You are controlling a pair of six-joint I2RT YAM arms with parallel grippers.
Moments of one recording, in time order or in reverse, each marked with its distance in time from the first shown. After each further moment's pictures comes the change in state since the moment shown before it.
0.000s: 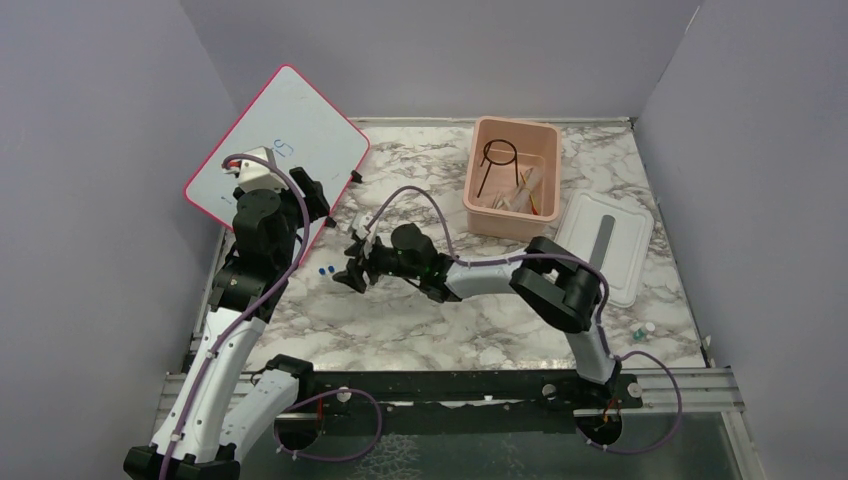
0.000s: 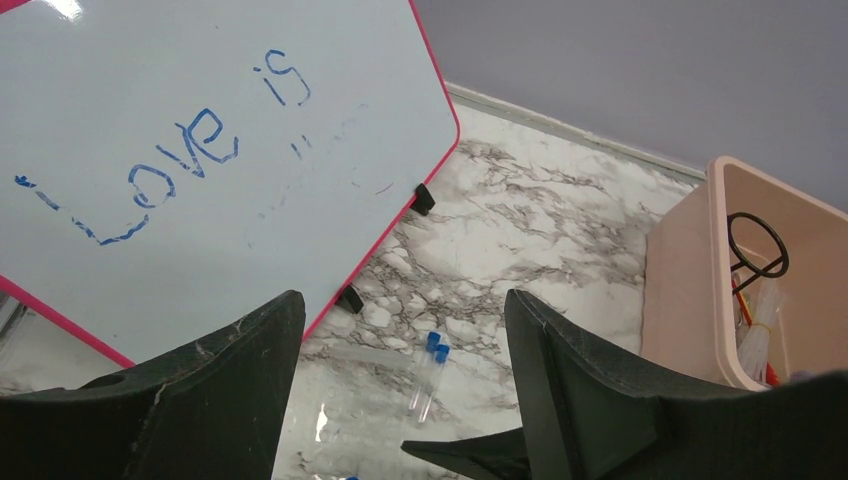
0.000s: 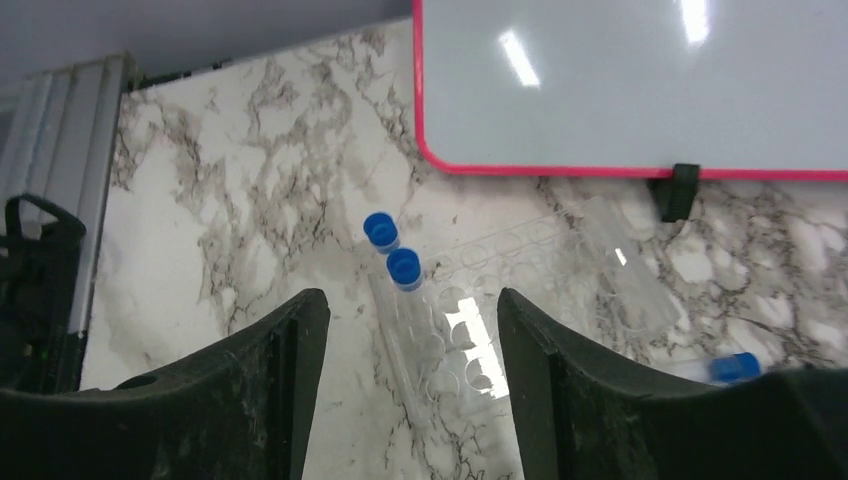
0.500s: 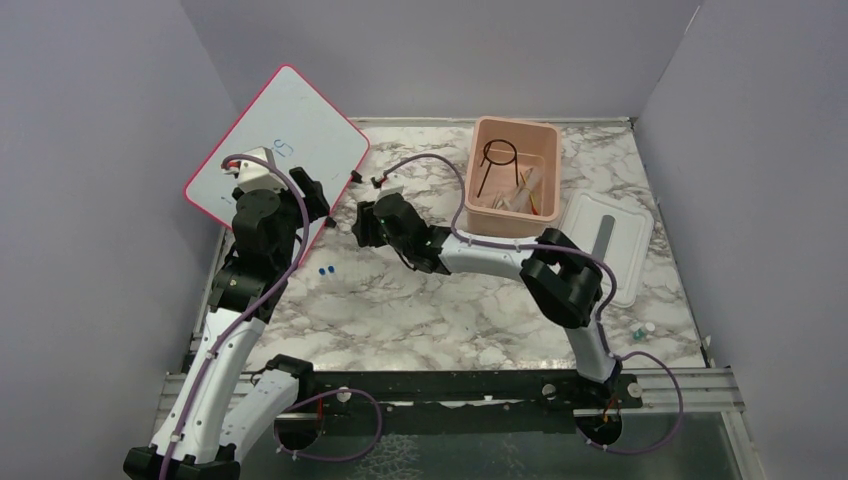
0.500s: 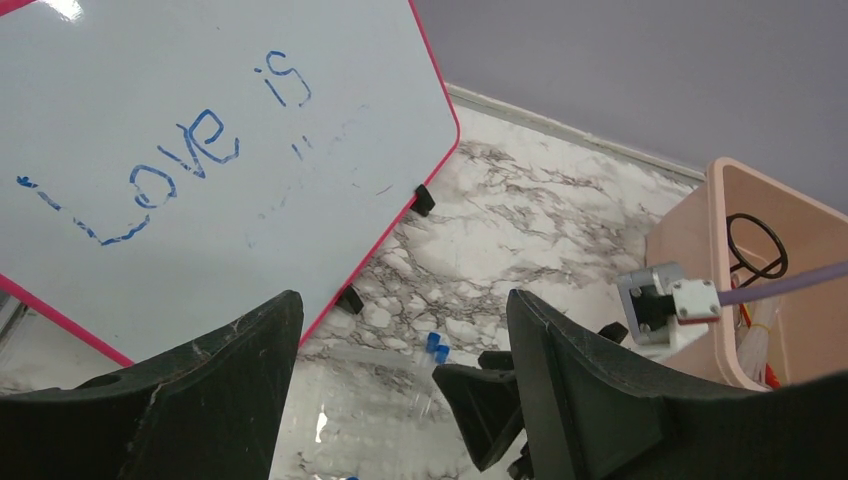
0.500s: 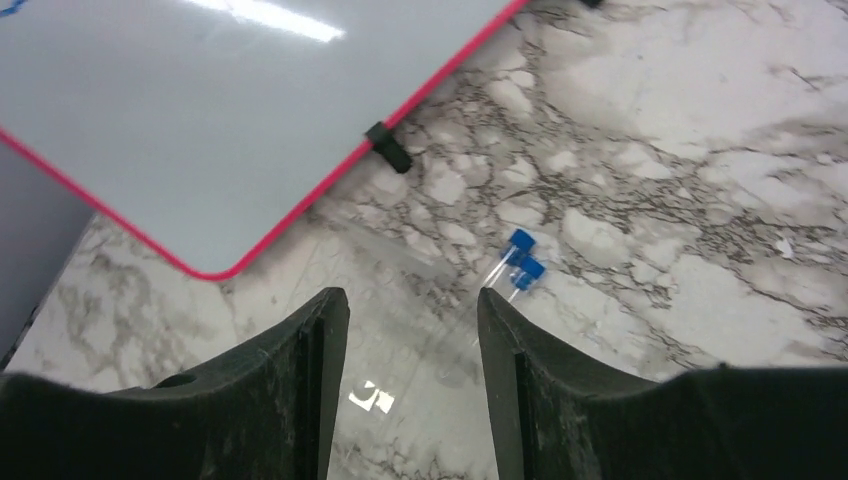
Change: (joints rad) left arm 0.002 -0.002 0.000 -0.001 -0.001 -0.003; right arm -0.045 -0.063 0.209 -0.447 0.555 0.443
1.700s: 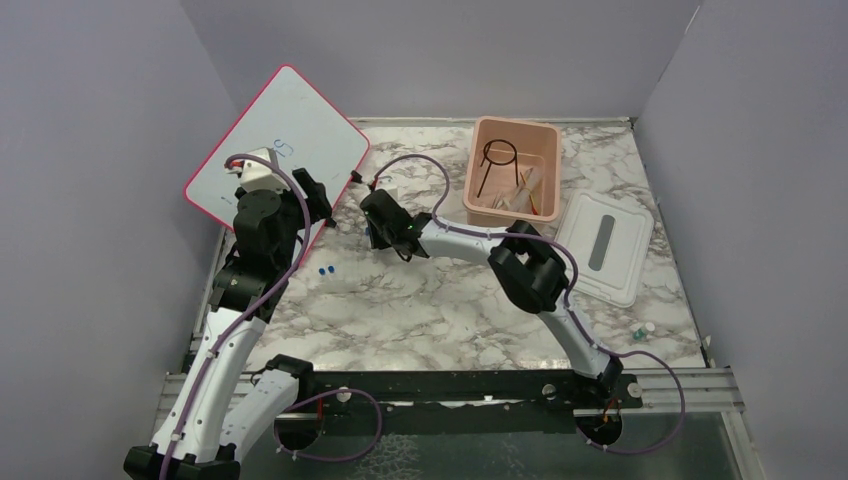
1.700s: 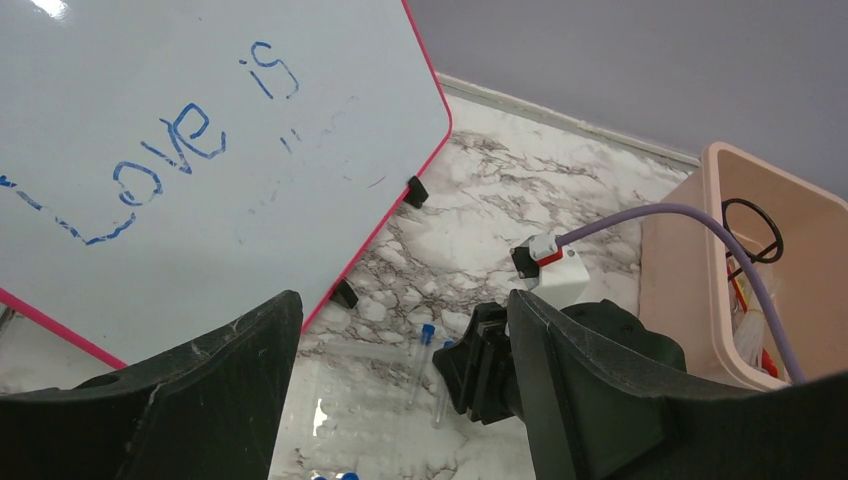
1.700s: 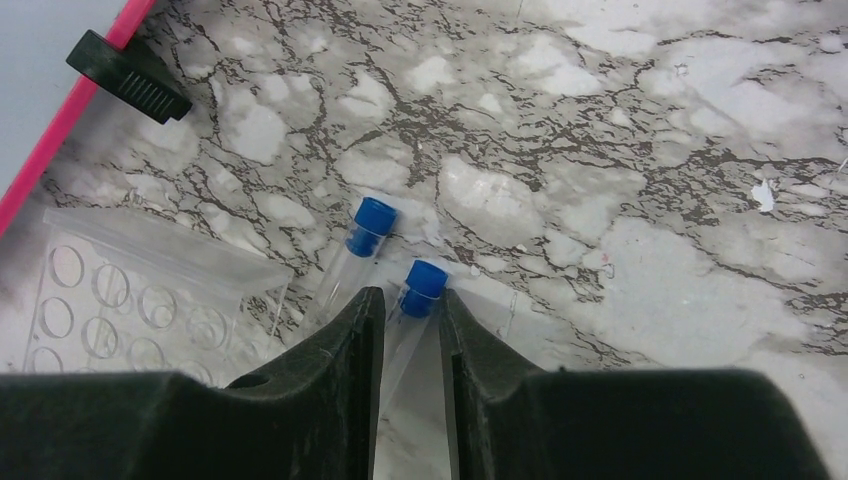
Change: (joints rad) left arm 0.000 0.002 -0.006 0.000 0.029 0.009; right arm -0.060 0.283 0.336 -0.428 0.036 0.057
